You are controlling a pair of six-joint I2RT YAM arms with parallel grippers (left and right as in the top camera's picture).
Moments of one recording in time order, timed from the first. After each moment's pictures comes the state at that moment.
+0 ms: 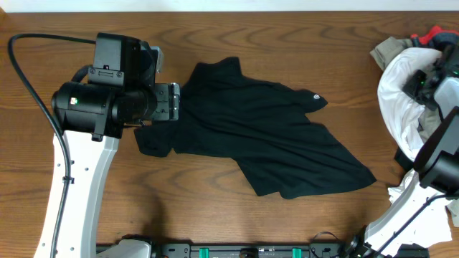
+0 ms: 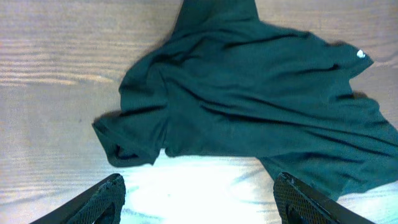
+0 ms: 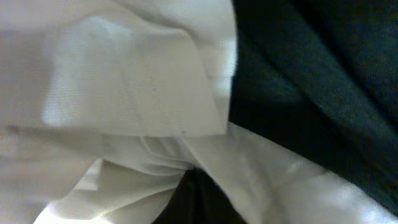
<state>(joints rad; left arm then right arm) -0.17 1.40 1.63 -1.29 0.12 -0.15 -0.49 2.19 1.57 -0.47 -0.02 0.25</state>
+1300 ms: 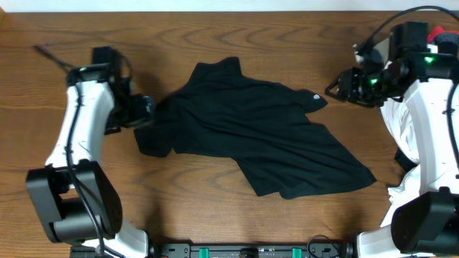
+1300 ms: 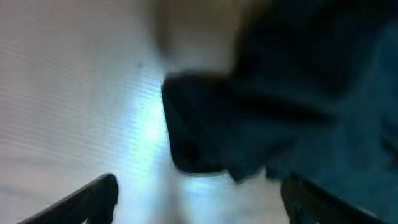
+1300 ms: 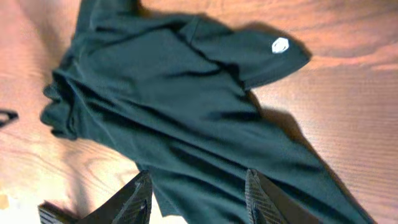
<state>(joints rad) 0.16 1.76 1.36 -1.07 0.10 -0.14 -0.05 1.66 1.56 -1.19 -0.46 0.10</state>
